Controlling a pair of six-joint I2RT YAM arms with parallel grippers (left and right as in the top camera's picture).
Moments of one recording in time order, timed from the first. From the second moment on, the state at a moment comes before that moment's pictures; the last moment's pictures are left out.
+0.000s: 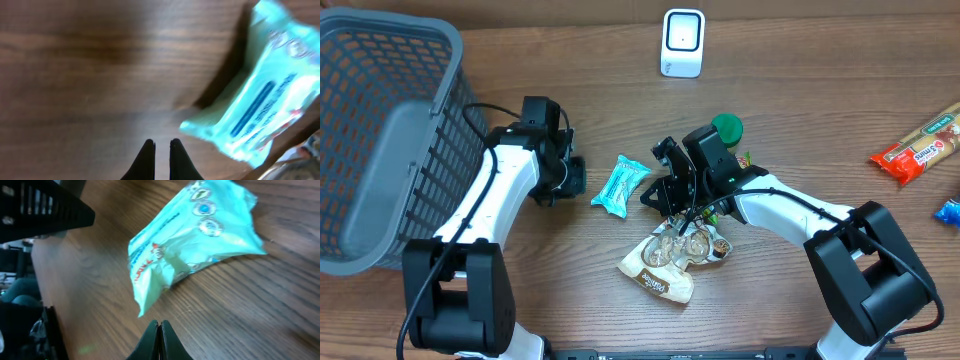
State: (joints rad) left arm -0.10 1.72 1.19 -0.88 0.13 -0.14; right arm 0.56 1.85 1.00 -0.10 -0.65 0.33
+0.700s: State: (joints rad) left arm -0.26 1.74 1.19 -0.78 0.12 -0.16; right arm 0.56 1.99 1.00 0.05 -0.60 0.38
